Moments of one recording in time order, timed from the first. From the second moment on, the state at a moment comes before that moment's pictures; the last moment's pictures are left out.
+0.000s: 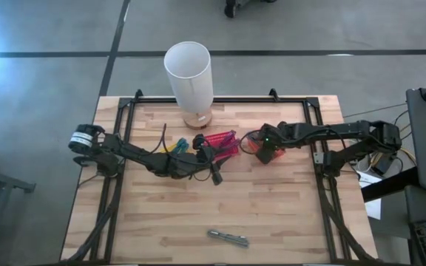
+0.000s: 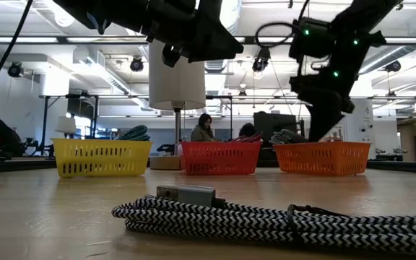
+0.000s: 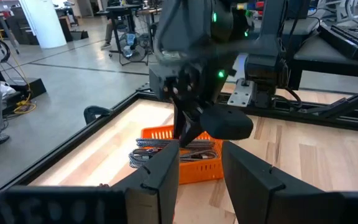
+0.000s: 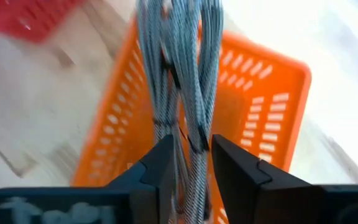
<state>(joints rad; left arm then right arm) -0.17 1.64 0.93 0.58 -0.59 -0.06 -0.24 1.33 0.73 -0.59 0.26 0.43</state>
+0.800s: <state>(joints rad) -0.20 1.65 0.93 0.40 0.16 -0.22 -0.12 1.33 0.85 -0.58 0.26 0.34</state>
